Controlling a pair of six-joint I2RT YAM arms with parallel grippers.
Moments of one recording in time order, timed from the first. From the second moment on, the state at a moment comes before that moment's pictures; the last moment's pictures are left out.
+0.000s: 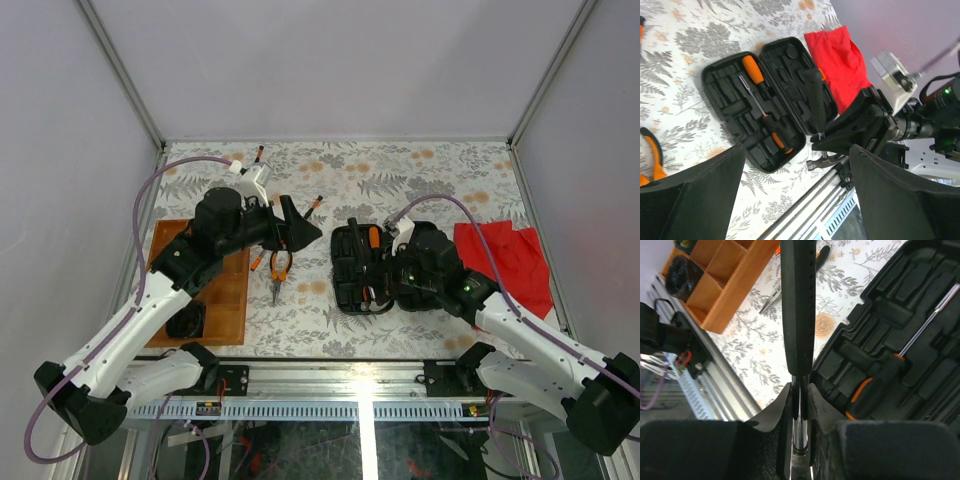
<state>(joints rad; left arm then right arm) -0.57 1.01 1.07 -0.42 0.29 -0.57 0.67 0.94 0.62 -0.18 -0.34 0.33</state>
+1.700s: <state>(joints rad) -0.93 1.44 1.19 -0.31 -0.21 -0.87 0.70 0.99 0.67 -0.16 -0.35 0.67</state>
